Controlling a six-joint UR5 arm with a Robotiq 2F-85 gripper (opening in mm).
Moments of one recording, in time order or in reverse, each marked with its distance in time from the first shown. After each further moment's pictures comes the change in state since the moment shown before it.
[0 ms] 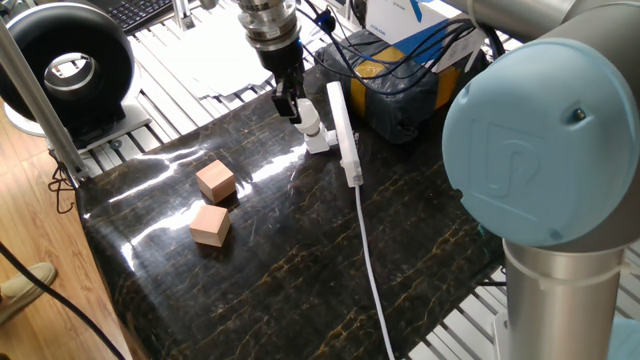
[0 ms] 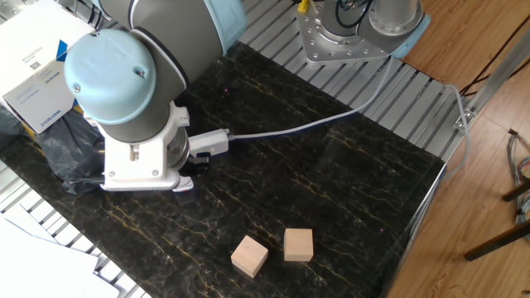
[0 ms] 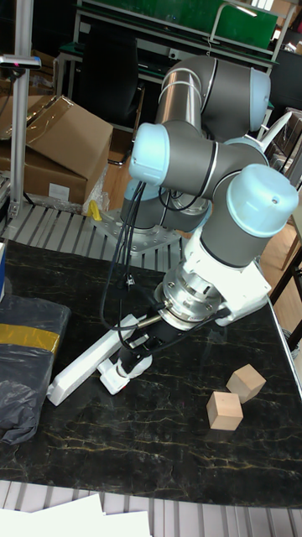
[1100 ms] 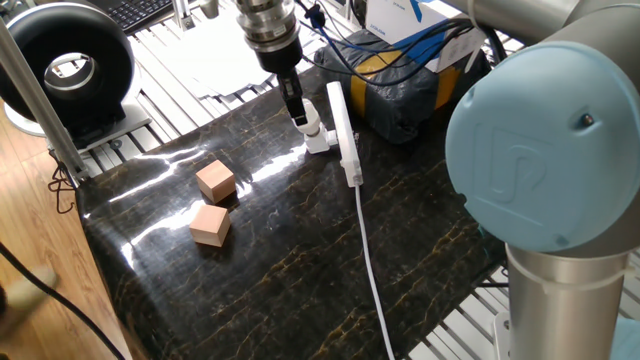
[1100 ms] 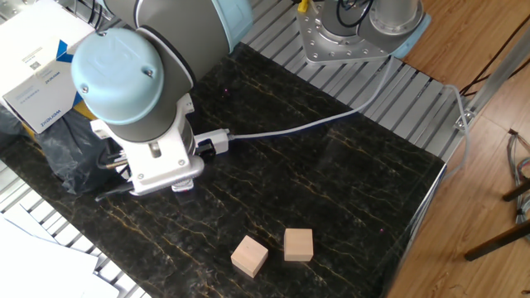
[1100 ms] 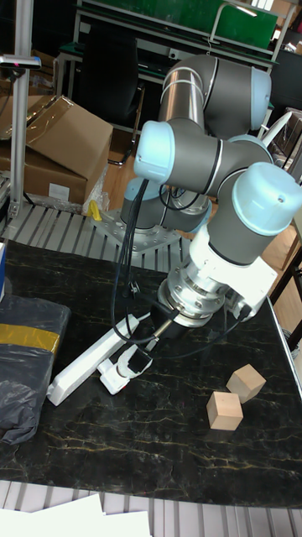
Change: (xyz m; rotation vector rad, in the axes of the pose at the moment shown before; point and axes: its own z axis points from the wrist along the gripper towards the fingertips) arm 0.006 0.013 -0.002 -0.025 0.013 -0.335
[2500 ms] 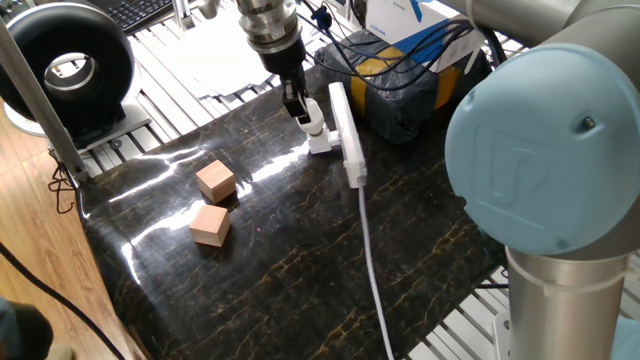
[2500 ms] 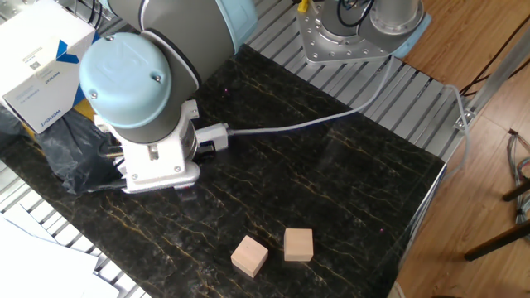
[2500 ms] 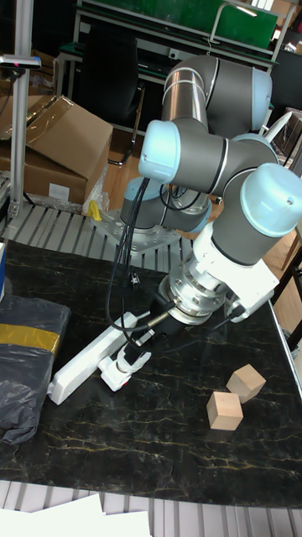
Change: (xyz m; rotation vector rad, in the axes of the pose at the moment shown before) arm 0.008 -0.001 -0.005 0.019 0.045 0.245
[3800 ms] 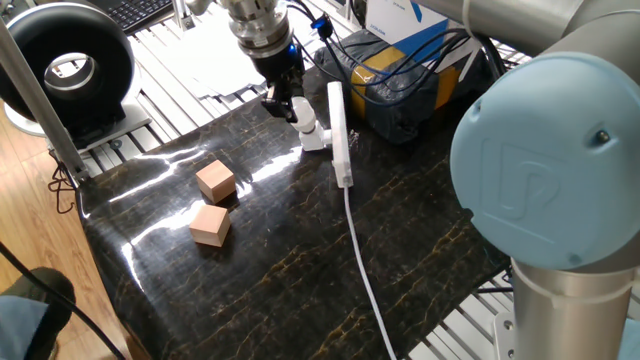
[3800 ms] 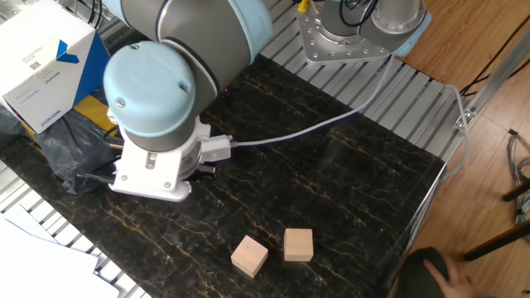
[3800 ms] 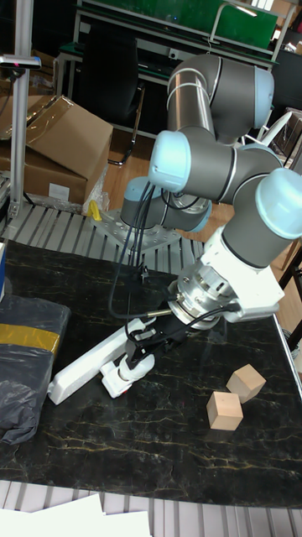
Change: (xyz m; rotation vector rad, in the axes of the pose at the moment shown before) arm -0.015 -0.013 0.000 0.104 -0.026 0.308
